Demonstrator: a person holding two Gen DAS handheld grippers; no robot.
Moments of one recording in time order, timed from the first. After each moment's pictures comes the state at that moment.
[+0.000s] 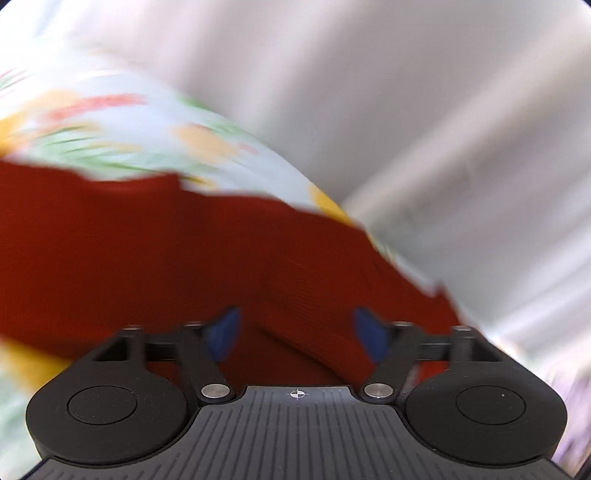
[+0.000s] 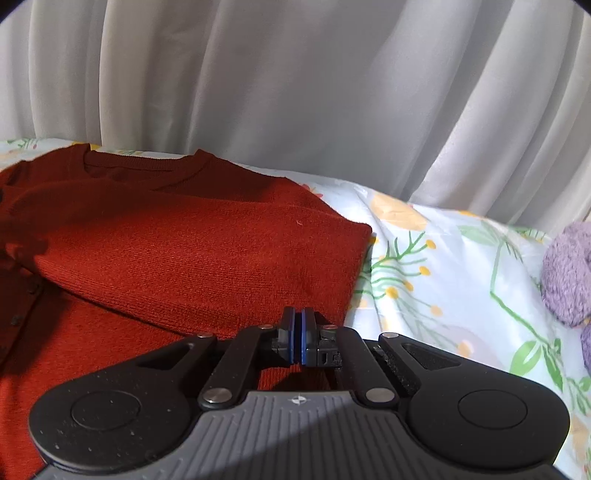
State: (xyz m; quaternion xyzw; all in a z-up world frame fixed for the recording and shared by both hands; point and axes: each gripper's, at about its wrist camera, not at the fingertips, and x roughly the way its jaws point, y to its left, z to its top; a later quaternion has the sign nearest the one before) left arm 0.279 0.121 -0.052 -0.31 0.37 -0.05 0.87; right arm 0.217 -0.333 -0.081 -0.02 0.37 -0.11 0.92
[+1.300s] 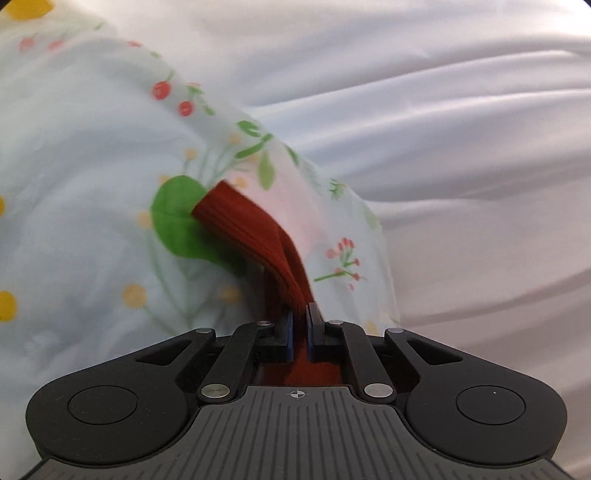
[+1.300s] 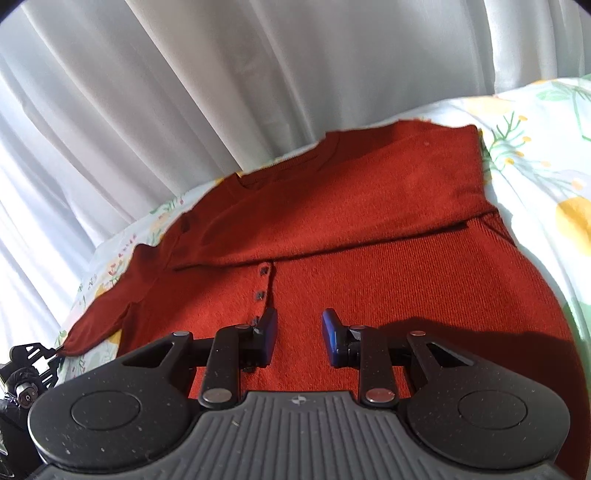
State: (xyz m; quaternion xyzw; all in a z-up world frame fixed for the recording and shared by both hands) left arm 0.148 0.393 -0.079 -0.56 0.18 0.20 0.78; right arm 0.136 -0.302 -0.049 0.23 0.36 0.07 0.90
